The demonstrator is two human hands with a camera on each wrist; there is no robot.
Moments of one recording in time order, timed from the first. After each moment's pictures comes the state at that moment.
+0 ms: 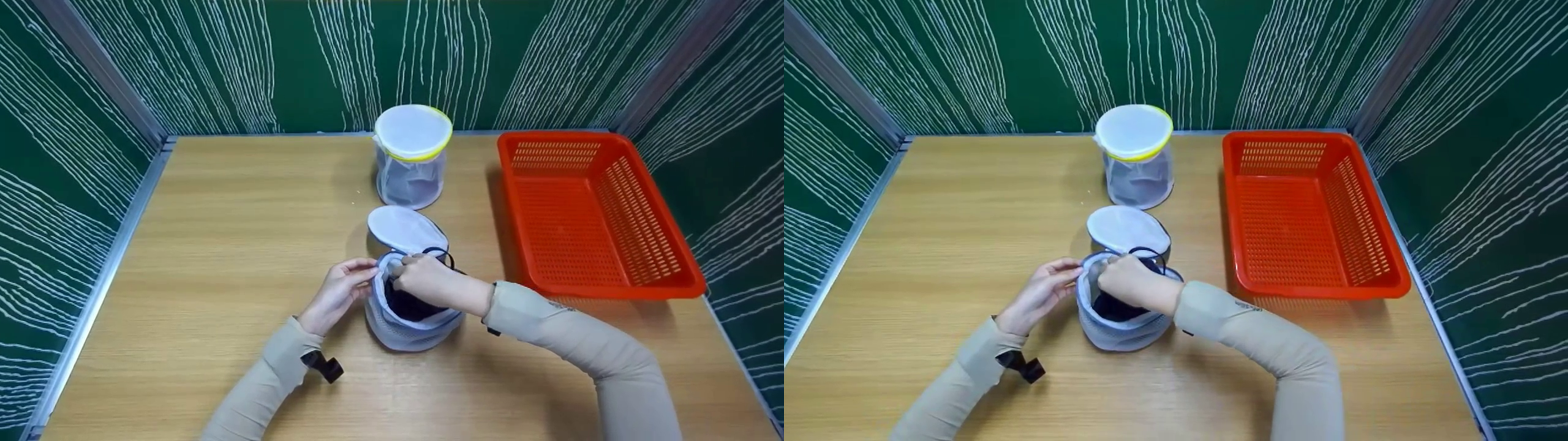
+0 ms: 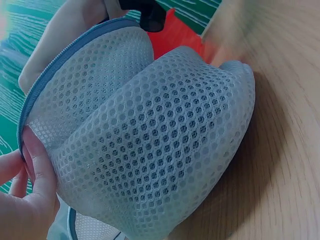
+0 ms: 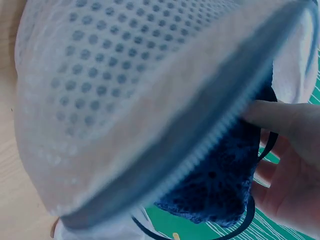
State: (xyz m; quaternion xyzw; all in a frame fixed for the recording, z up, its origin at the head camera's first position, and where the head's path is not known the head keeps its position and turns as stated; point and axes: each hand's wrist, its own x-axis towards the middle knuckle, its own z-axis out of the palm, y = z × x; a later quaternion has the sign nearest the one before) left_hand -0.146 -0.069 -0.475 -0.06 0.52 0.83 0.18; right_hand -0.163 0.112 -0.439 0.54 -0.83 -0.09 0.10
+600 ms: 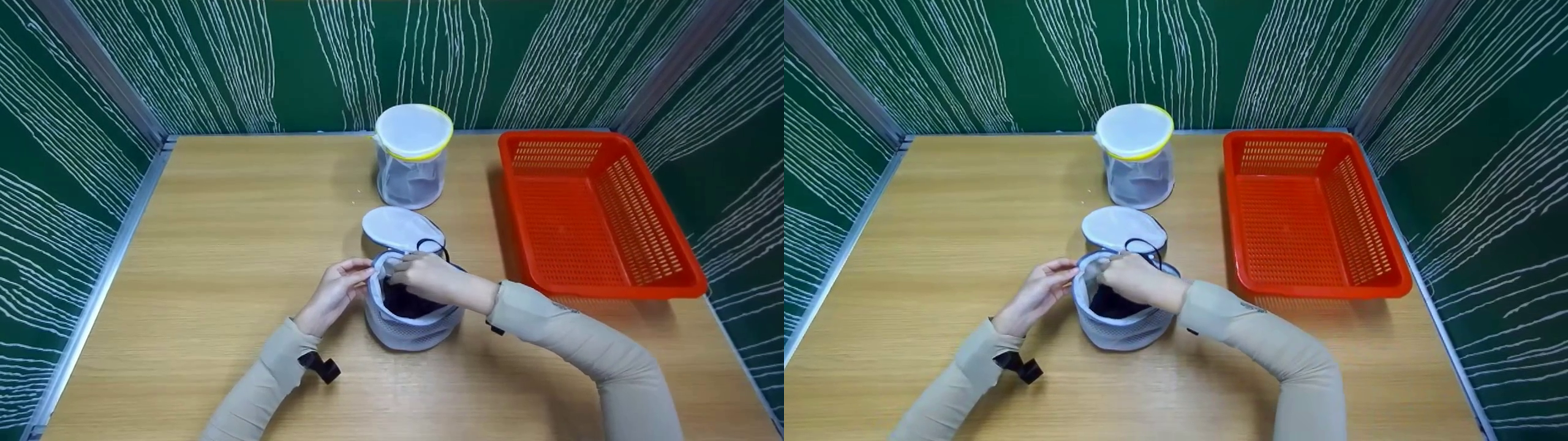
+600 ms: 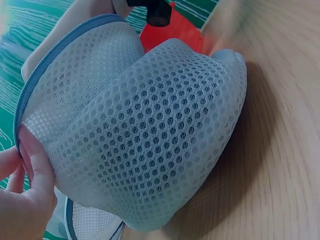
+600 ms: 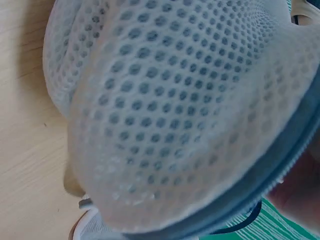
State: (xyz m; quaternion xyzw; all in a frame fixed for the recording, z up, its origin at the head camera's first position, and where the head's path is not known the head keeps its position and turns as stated) left_hand -0.146 -0.075 -0.479 -0.04 0.51 0.84 0.17; right_hand -0.171 0.117 -0.445 0.56 -0.82 0.06 0.11
